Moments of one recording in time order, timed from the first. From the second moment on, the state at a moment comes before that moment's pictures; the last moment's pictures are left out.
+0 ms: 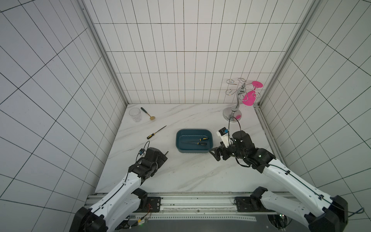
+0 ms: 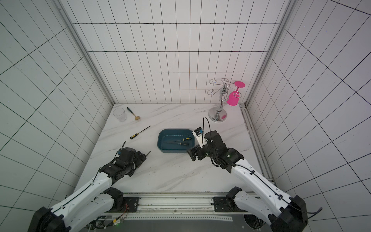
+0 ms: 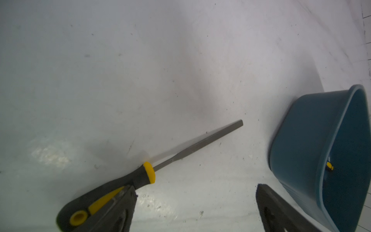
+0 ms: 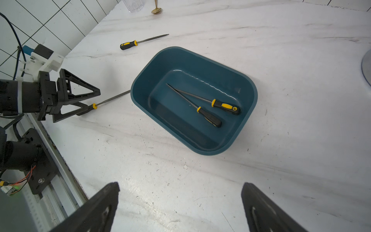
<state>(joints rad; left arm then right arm) -0.42 0.85 0.42 -0.54 -0.12 -1.20 0.74 0.99 0.80 -0.49 -0.17 0.13</state>
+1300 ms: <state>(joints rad) -0.67 1.06 0.43 -0.45 -0.16 -1.22 0.74 0.97 0.78 -0.47 -0.11 0.14</state>
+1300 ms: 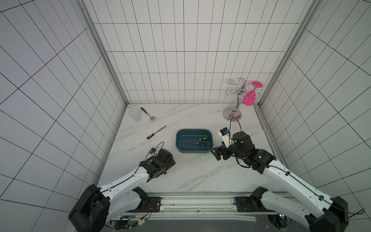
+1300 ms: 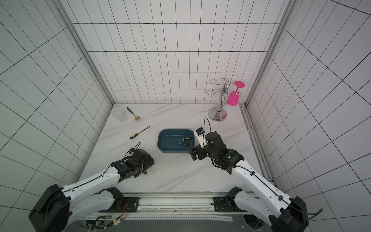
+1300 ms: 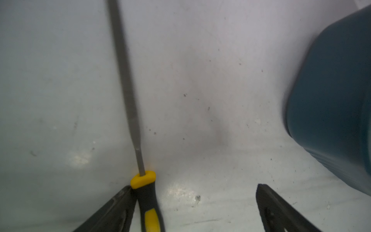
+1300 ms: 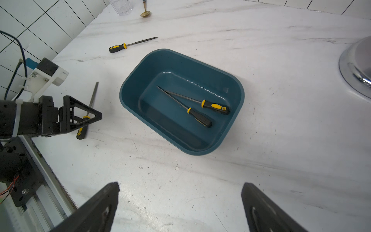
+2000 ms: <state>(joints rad) -0.65 0.87 0.44 -0.64 -0.40 -1.27 0.77 1.18 0.82 -0.47 -0.29 0.15</state>
